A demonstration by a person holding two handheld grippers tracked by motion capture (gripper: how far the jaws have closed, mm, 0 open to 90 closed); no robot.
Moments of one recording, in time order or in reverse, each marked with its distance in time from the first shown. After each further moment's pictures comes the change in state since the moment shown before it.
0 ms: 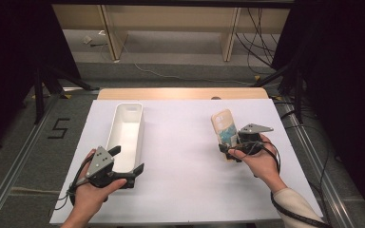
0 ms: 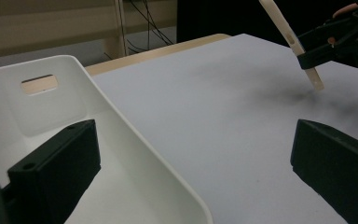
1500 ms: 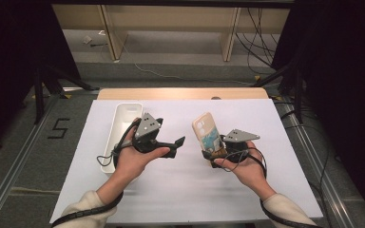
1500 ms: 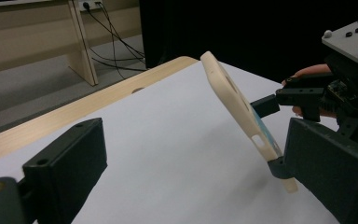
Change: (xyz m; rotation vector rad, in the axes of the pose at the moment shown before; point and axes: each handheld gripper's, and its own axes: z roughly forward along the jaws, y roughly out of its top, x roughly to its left) left arm -0.049 0.086 0.092 0.023 -0.128 0.064; right arm 0.050 0.006 0.006 -0.100 0.121 -0.102
